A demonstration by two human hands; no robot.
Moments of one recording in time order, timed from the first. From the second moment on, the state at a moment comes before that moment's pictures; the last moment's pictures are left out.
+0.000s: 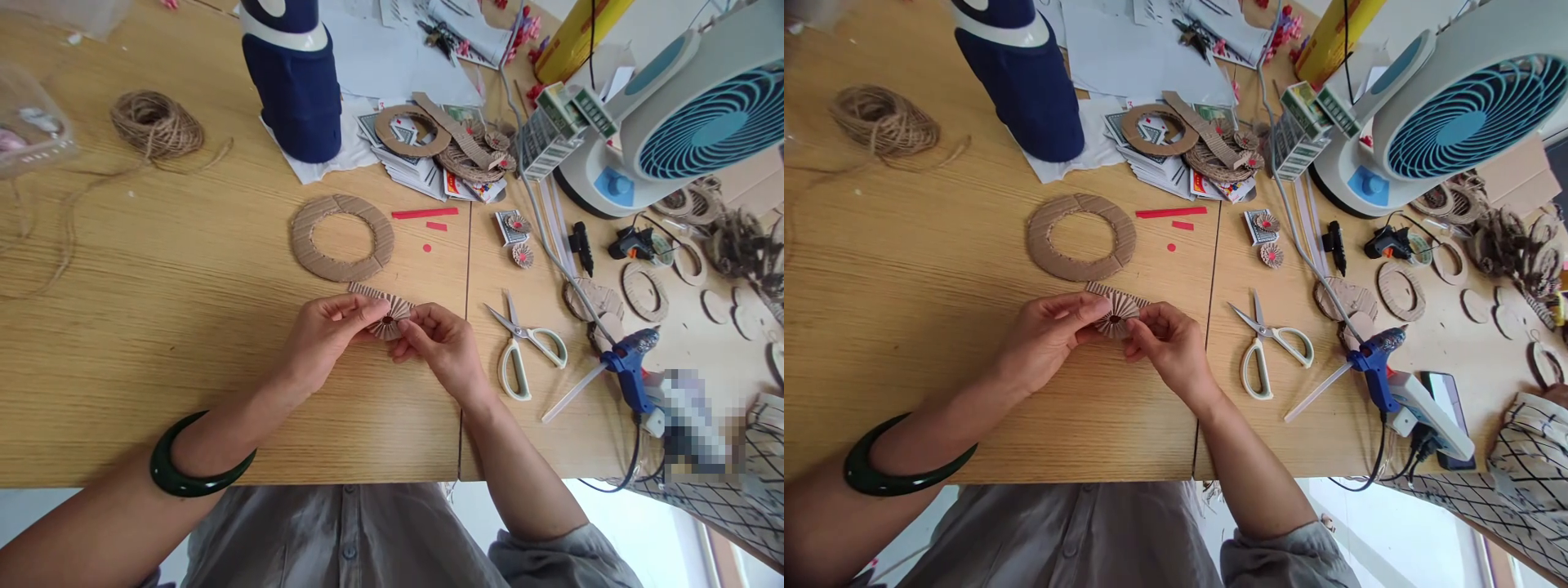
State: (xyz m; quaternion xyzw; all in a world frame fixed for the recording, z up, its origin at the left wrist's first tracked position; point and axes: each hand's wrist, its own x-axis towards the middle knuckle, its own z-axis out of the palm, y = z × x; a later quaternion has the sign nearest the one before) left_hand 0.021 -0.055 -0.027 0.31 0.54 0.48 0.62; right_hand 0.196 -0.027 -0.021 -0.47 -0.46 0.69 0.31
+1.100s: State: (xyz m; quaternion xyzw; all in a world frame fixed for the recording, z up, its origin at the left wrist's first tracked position) left_hand 0.005 -0.045 -0.017 0.24 0.52 0.52 0.64; right_hand 0.223 0.005 -0.043 -0.55 -0.68 0.24 0.42
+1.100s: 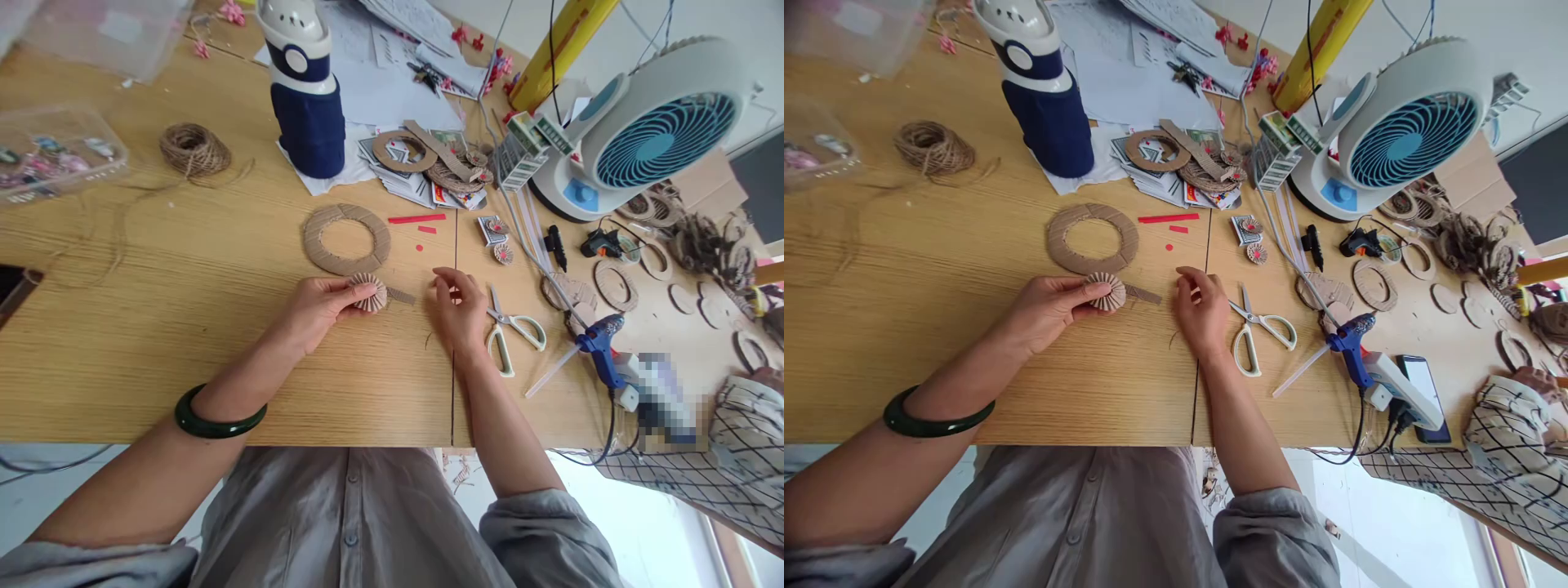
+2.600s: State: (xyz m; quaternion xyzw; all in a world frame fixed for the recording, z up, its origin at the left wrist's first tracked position) left_hand -0.017 -0.052 0.009 0.70 0.50 0.36 0.34; right_hand 0.214 -0.025 0.020 -0.42 -0.64 0.56 0.31
